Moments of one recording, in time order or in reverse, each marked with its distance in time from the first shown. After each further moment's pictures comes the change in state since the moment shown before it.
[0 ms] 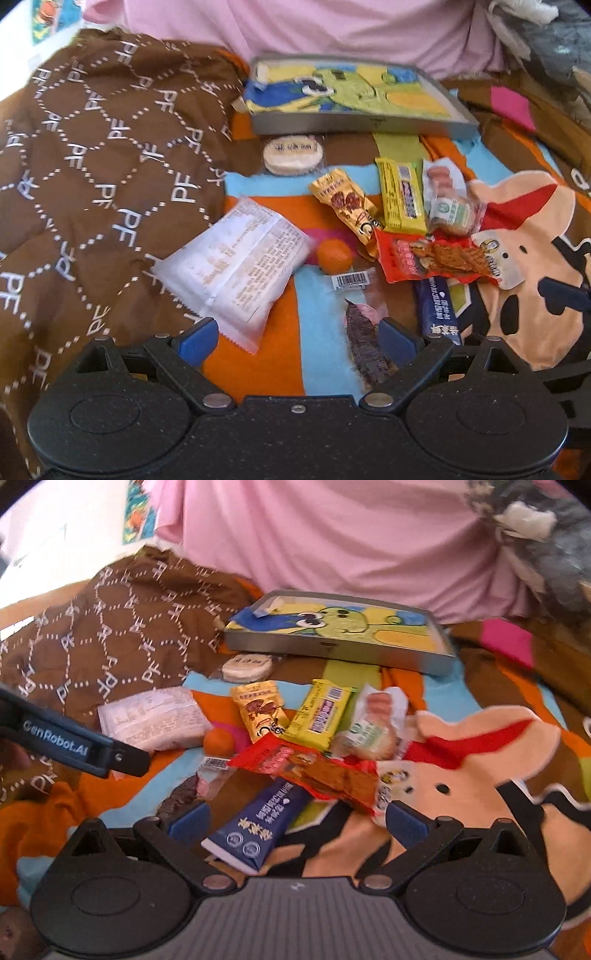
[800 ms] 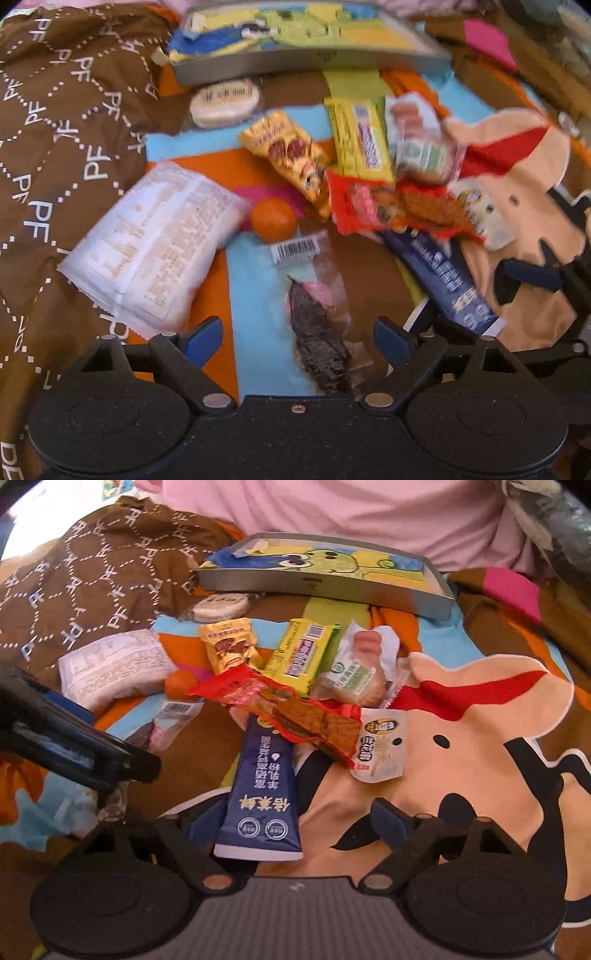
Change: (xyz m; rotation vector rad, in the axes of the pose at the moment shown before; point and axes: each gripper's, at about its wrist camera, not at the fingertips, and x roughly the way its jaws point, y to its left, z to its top) left arm 0.056 -0.037 0.005 0.090 0.173 -0.080; right arm 0.032 -0.020 -0.015 0.005 0.165 -0.026
